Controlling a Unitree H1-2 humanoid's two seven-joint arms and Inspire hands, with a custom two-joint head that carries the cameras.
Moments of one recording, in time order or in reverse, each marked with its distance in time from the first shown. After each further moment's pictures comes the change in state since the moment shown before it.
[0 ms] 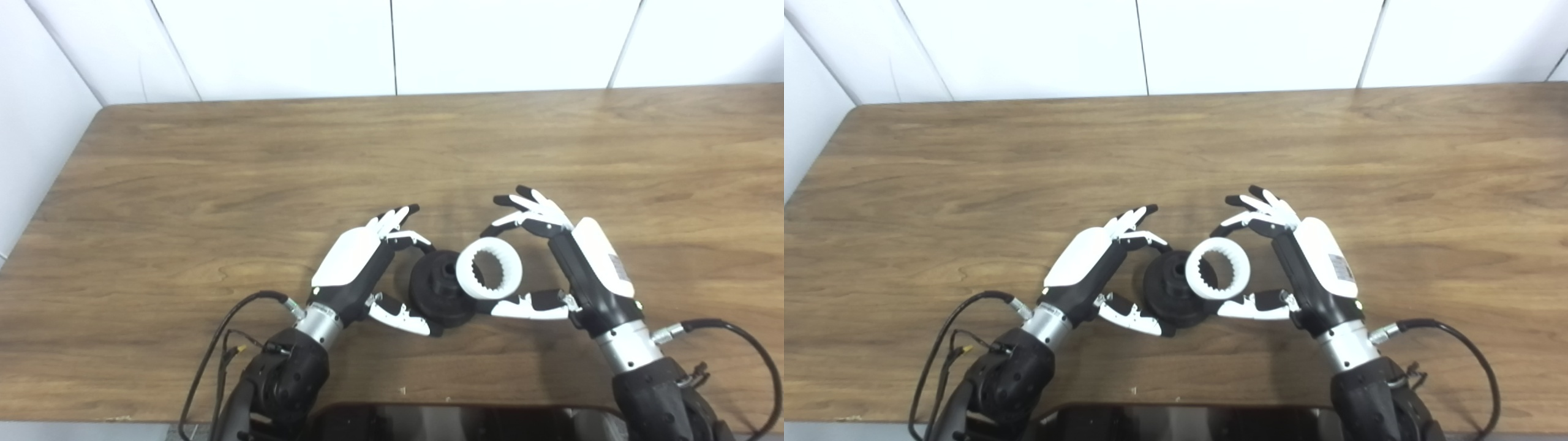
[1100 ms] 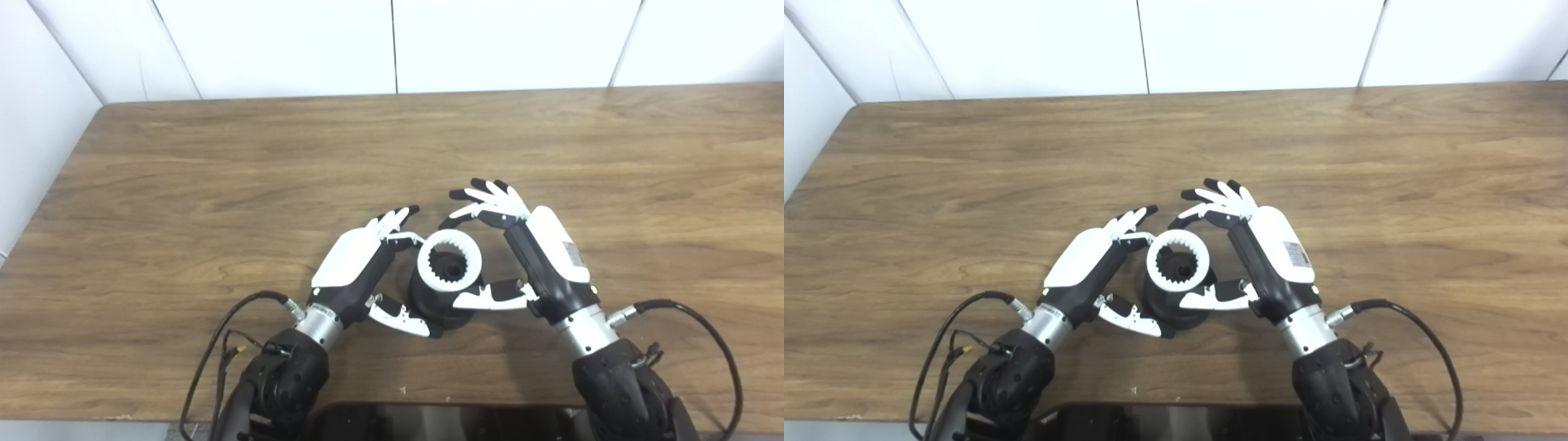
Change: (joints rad) left arm 0.005 0.003 -0.005 0.000 0.007 0.002 0.000; right arm -0.080 0.062 0.057 0.069 -0.051 -0.011 0.009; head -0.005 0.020
